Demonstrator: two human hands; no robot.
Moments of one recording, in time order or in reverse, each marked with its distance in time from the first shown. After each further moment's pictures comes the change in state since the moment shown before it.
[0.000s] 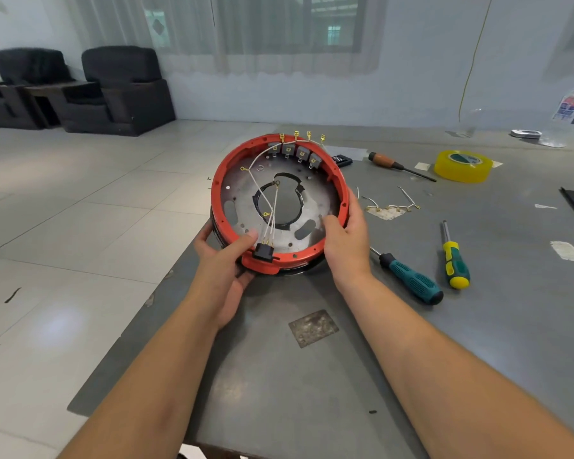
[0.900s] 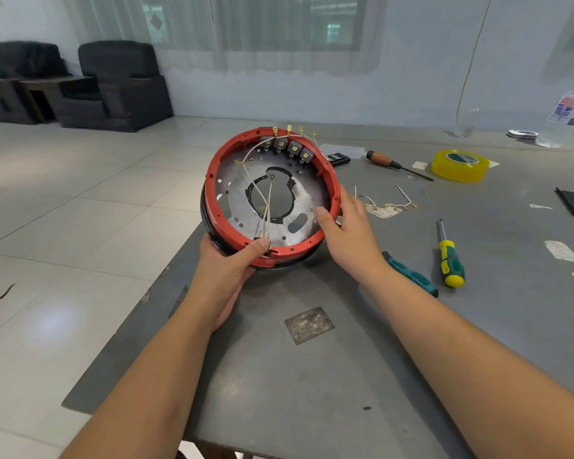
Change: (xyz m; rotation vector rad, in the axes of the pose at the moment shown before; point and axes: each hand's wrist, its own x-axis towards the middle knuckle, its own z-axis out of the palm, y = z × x) left_hand -0.004 -0.006 -0.002 0.148 -0.069 0.091; right_hand 0.016 -0.006 -0.027 -0.503 -0.267 -0.133
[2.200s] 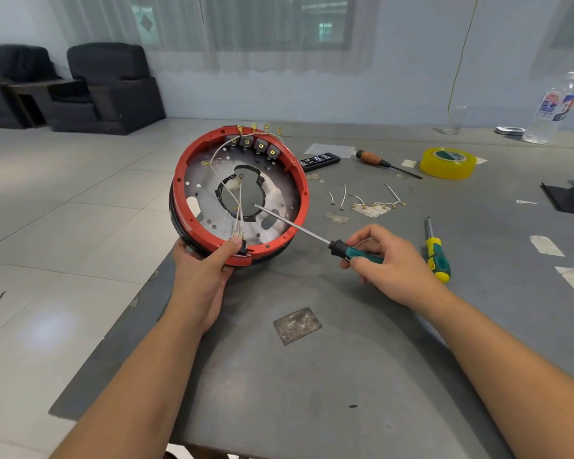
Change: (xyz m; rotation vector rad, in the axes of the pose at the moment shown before) left_hand 0.004 -0.003 -0.004 -0.110 0.177 0.036; right_hand -0.052 0.018 -0.084 -0.068 -0.263 0.087
